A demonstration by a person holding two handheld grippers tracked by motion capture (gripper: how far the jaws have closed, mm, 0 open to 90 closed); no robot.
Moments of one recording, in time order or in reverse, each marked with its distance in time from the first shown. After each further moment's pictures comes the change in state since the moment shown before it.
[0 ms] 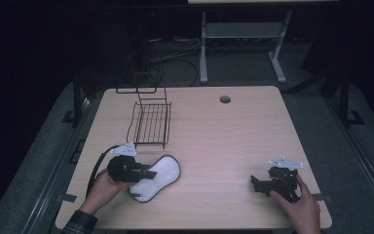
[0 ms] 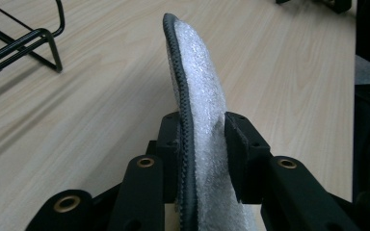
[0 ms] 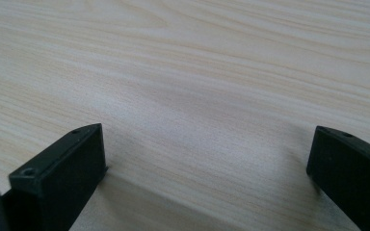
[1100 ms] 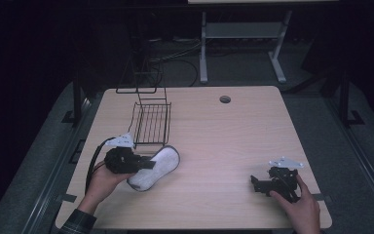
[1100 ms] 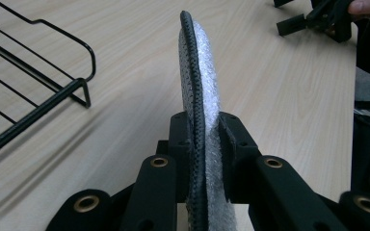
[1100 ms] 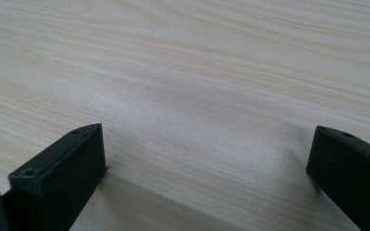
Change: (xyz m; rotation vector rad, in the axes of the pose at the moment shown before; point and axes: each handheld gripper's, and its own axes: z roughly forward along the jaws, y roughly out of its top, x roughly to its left) left arm 0.001 0.023 -0.016 -0.063 0.053 -0.005; right arm 0.000 0.000 0.000 0.000 0.000 0.000
